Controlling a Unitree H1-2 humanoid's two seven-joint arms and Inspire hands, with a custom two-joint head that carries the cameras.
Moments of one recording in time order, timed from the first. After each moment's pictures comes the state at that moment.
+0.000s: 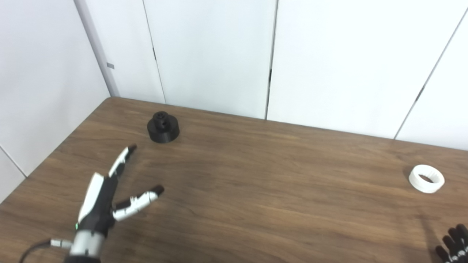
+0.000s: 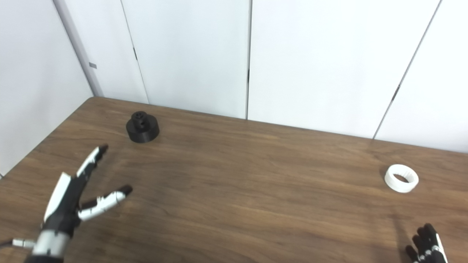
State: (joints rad) left arm 0.22 0.31 0.28 -0.42 0.29 0.11 -0.02; right arm 0.33 -0.21 -0.22 -0.20 0.28 -0.10 0.17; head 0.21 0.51
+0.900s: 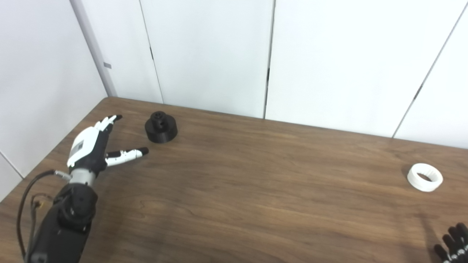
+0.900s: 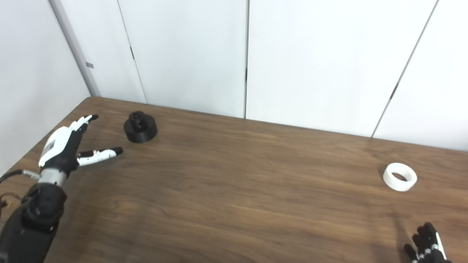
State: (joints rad) left arm -0.16 0.56 0.19 0.19 0.51 0.09 0.09; right arm 0.33 -0.20 -0.21 -0.21 0.27 -0.09 0.16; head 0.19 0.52
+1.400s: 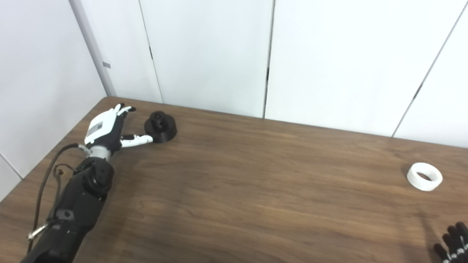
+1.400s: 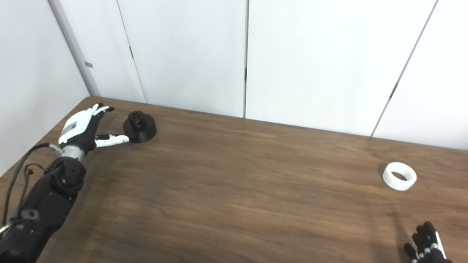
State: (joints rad) left arm -0.39 0.59 0.01 0.49 0.59 0.11 0.15; right arm 0.33 -0.19 -0.21 -0.21 0.27 -0.09 0.15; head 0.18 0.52
